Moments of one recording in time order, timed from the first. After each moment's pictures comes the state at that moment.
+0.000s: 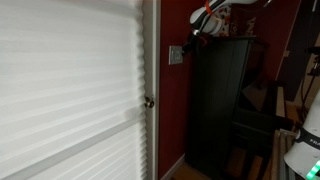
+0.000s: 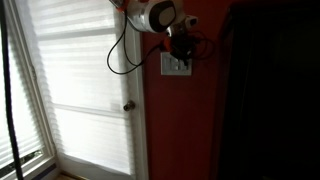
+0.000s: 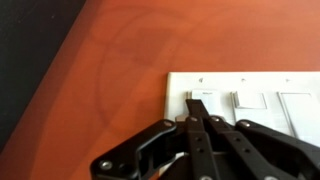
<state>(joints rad) -0.25 0.20 -0.14 -1.85 0.25 2.67 -0.48</state>
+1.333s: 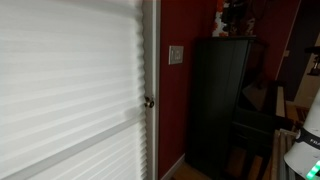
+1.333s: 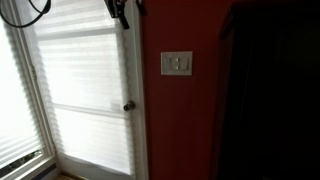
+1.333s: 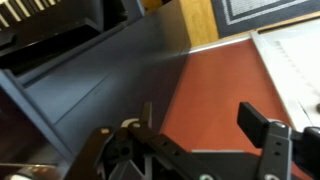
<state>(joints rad) -0.21 -0.63 -0.04 -2.20 -0.35 1.78 0.13</state>
